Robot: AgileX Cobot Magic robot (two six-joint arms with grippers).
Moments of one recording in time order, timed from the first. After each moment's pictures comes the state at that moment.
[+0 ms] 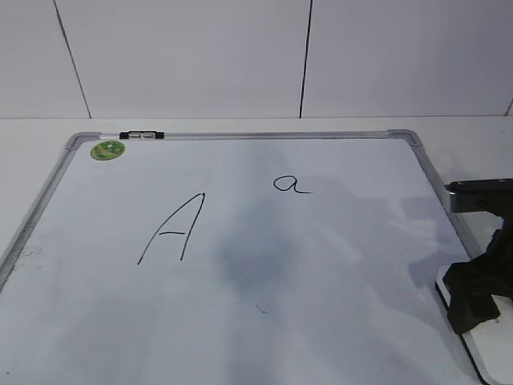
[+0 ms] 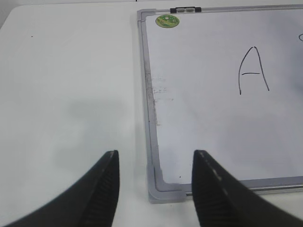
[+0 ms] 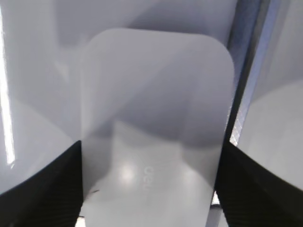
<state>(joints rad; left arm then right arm) -0.02 0.01 -0.51 -0.09 1.11 0.02 0.18 1.57 -0.81 0.04 0.86 -0.03</state>
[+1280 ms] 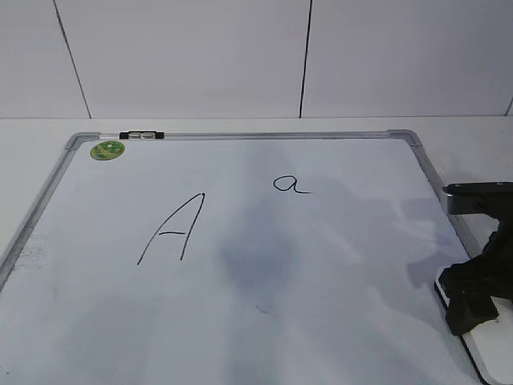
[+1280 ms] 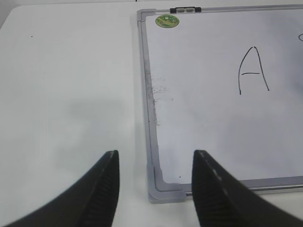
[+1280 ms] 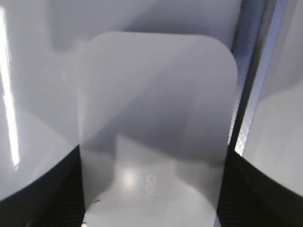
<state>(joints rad) -0.02 0.01 -0.51 -0.09 1.11 0.02 0.18 1.59 -0.81 0.06 0.85 -0.02</state>
